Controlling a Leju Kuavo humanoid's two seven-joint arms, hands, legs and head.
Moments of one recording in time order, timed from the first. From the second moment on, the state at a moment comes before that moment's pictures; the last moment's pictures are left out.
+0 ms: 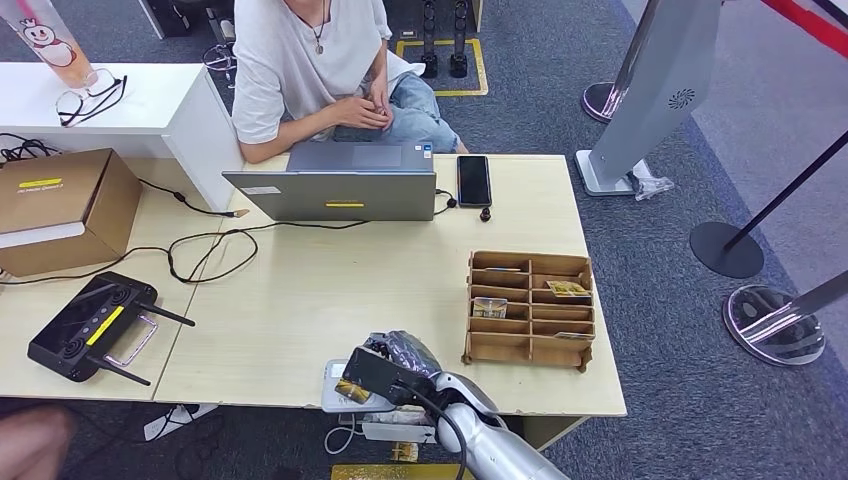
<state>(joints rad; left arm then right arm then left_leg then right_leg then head) -0.13 -0.10 -0.32 -0.19 -0.07 0.43 0.04 -0.38 0.19 0.66 -0.73 0.33 -0.05 -0.20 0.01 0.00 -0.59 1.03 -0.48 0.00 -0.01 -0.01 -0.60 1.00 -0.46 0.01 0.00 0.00</state>
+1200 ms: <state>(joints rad) -0.13 -0.10 -0.32 -0.19 -0.07 0.43 0.01 -0.34 0.13 0.64 -1.03 0.23 -0.03 -0.27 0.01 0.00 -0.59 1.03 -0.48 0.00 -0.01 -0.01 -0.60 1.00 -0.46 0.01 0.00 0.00</state>
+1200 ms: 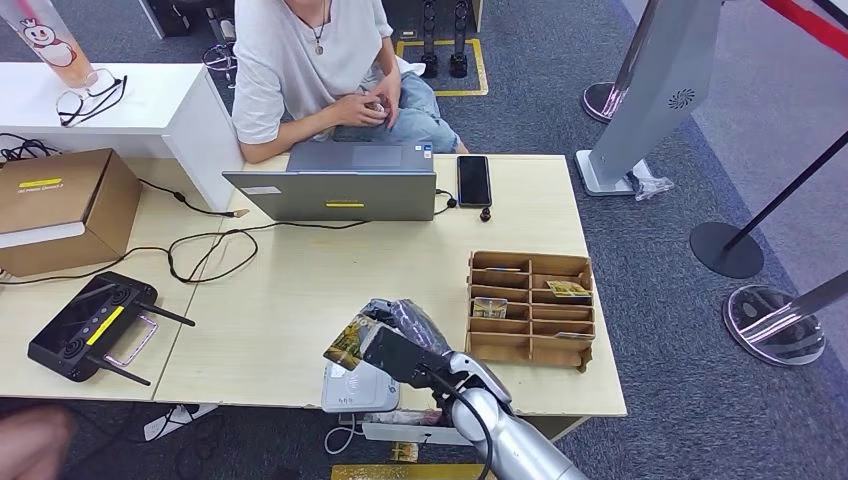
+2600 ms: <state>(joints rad) -0.12 -0.10 -0.31 -0.19 -0.07 0.44 0.01 -0.49 0.10 0.57 -1.10 0.91 -0.54 -0.21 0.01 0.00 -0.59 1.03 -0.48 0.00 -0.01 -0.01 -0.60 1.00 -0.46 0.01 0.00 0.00</state>
